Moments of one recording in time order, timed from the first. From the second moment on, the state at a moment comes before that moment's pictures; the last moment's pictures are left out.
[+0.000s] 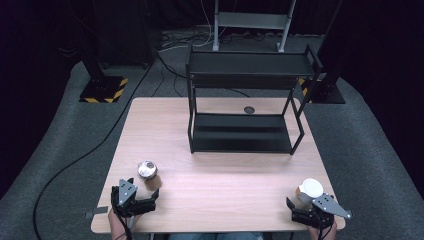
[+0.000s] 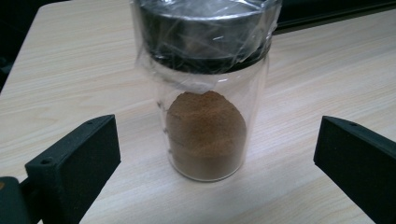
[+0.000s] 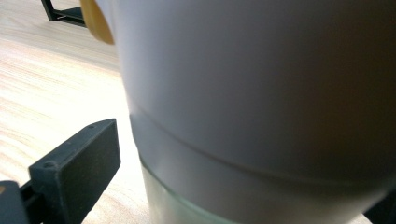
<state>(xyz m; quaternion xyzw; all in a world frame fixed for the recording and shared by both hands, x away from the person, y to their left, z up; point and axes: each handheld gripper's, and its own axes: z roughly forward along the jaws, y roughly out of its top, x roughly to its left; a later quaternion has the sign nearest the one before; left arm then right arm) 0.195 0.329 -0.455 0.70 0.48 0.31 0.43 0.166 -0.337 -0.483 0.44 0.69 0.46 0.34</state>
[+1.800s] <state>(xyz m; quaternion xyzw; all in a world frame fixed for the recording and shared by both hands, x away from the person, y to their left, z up) 0.246 0.336 -0.464 0.71 0.47 0.27 0.45 0.165 -0.336 -0.484 0.44 0.69 0.46 0.35</state>
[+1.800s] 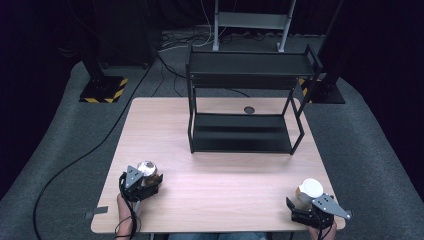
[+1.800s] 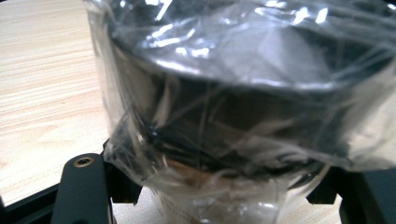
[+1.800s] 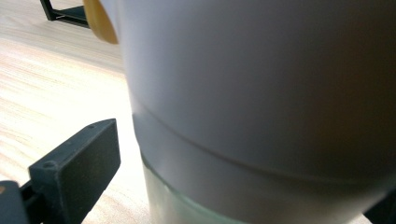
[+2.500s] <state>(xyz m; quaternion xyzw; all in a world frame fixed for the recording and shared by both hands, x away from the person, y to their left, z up) 0.258 0.336 -0.443 0.72 0.44 0.26 0.47 0.166 -0.335 -0.483 0.44 0.69 0.46 0.35</state>
